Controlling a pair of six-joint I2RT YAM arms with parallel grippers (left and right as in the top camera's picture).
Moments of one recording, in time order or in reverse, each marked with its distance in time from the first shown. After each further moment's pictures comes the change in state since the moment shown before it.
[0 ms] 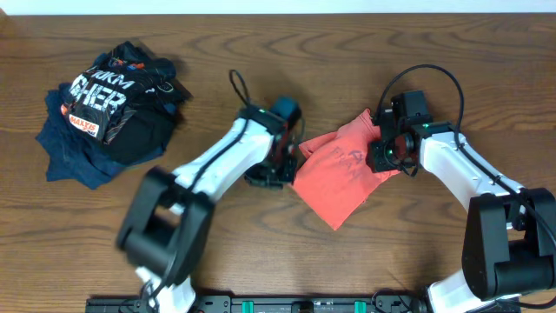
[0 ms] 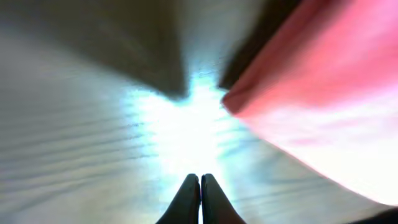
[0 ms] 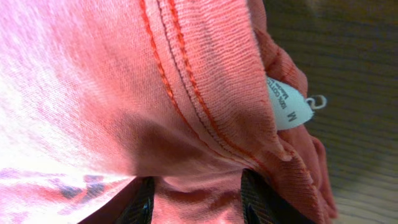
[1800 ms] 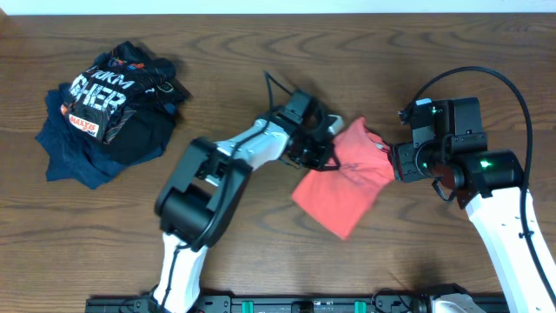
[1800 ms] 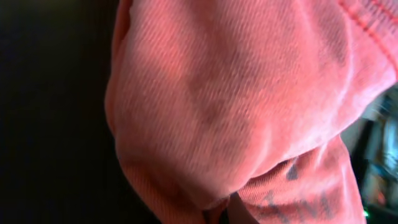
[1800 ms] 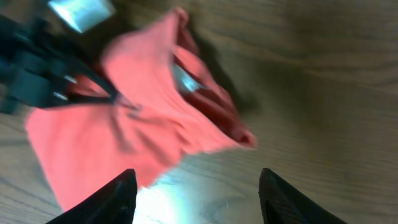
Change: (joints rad) left arm 0.002 0.248 0.016 0.573 0.462 0.168; right arm 0.000 -0.499 0.067 -0.304 0.065 -0.049
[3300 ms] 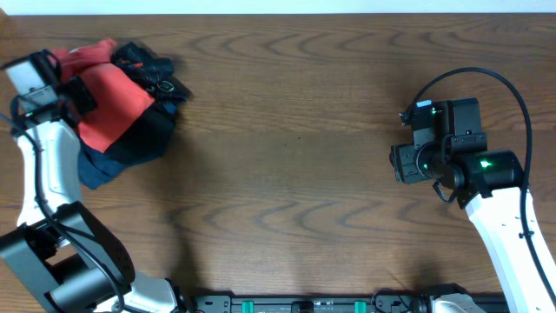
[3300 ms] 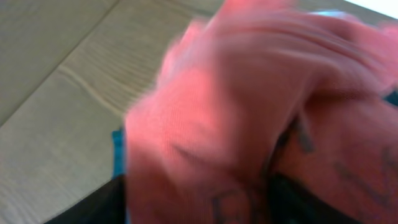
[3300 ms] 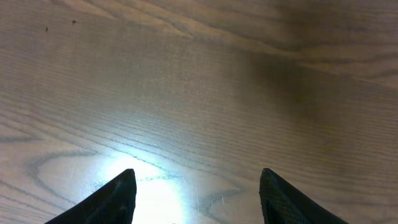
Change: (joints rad) left arm 1.015 -0.399 -0.015 0.051 -0.818 0.124; right arm 0.000 0.000 0.000 -0.017 0.021 0.000
